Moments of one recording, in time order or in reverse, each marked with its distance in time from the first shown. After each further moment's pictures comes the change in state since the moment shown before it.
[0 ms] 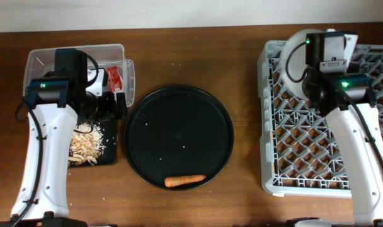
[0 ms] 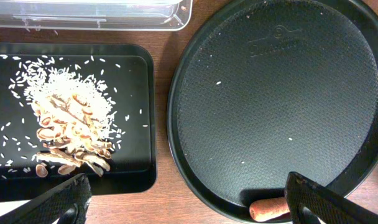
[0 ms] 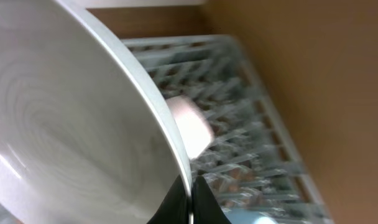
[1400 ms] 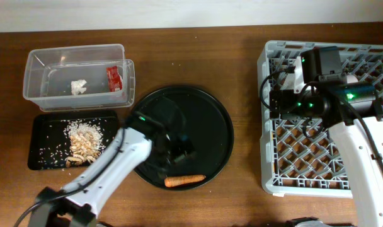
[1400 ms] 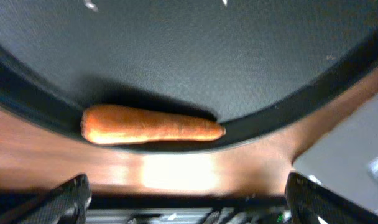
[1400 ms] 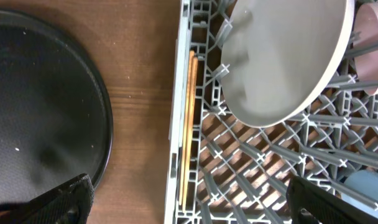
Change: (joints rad) left arm -0.542 0.003 -0.439 0.230 0.234 -0.949; right arm 0.051 -0.077 0.005 -0.342 -0.705 -0.032
